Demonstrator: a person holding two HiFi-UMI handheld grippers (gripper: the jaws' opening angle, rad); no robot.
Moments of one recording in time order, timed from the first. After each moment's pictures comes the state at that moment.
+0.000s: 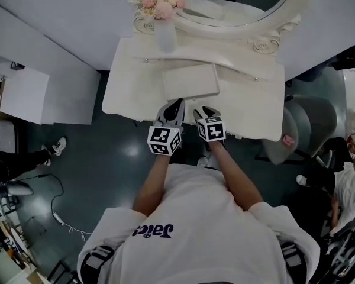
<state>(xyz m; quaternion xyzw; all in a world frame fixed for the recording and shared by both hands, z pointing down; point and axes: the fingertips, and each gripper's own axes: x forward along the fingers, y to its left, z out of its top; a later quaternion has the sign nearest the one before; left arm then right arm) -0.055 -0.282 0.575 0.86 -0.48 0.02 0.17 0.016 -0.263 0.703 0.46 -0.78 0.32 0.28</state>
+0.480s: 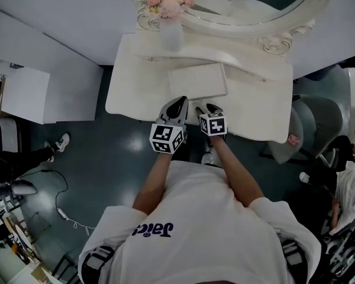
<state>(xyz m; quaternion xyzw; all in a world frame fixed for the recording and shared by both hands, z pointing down) -0.069 -0.307 0.593 0.86 -0.47 0.03 0.19 0.004 -0.288 0.751 0.46 -0.76 0.35 0.29</state>
